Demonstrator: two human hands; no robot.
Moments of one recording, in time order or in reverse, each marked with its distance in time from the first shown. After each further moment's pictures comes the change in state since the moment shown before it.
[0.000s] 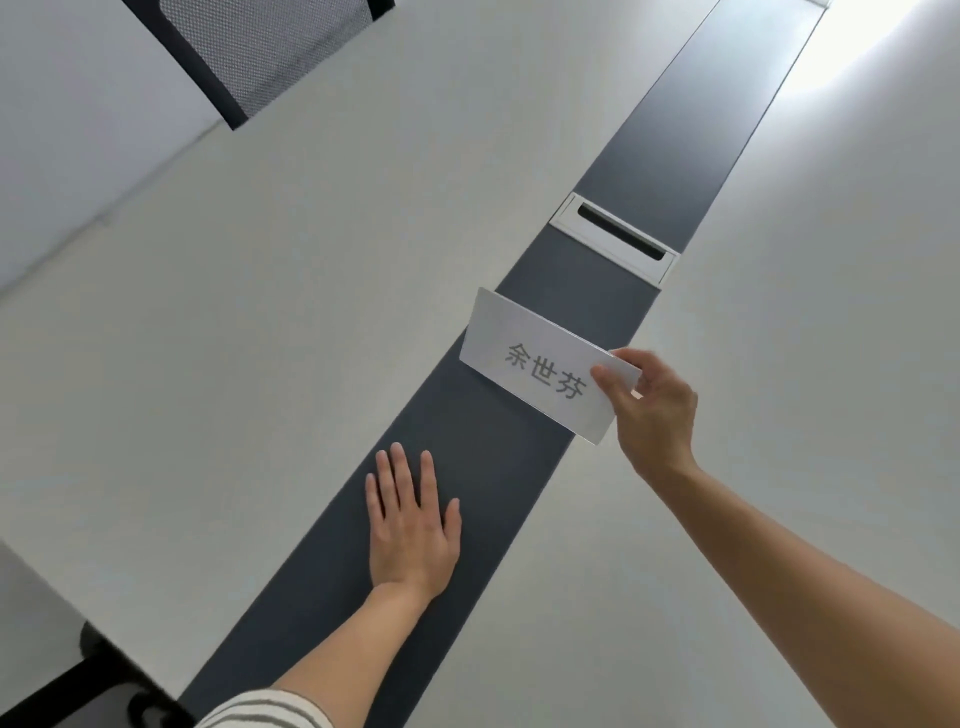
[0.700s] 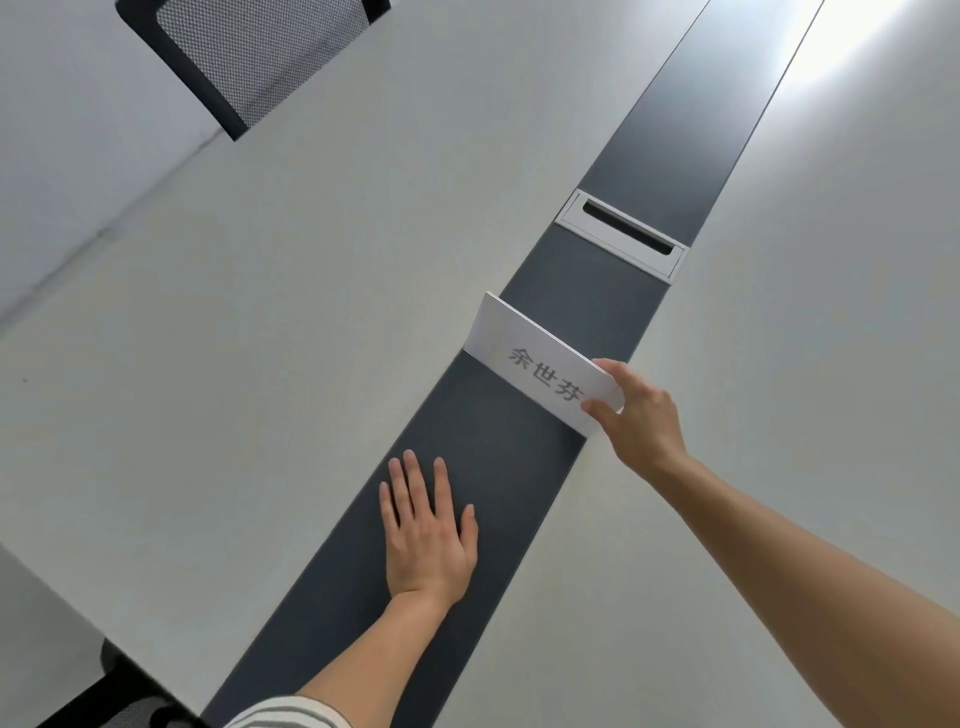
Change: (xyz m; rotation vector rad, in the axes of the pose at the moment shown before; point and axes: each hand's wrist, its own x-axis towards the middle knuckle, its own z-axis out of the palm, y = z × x) left_hand -0.004 0.013 -0.008 -0.018 0.022 0.026; right_hand 0.008 0.023 -0.001 -0.451 -0.192 -0.111
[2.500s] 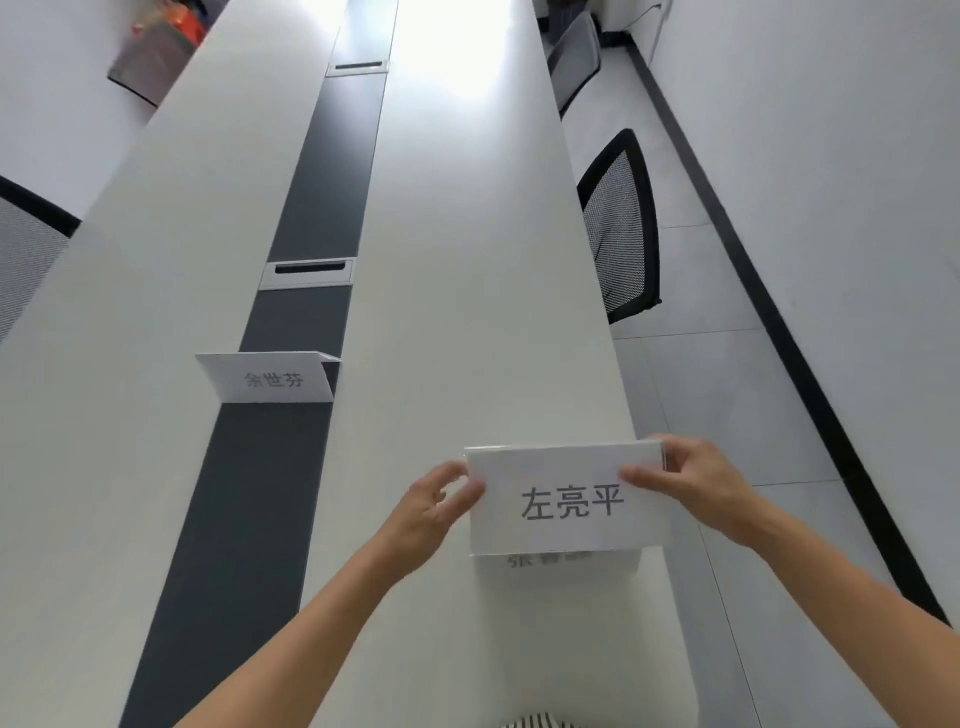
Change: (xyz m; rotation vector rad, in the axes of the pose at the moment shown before) left_hand -0.211 0.200 -0.095 -0.743 -0.745 0.575; right_hand -0.415 0.218 -0.198 0.841 0.074 0.327
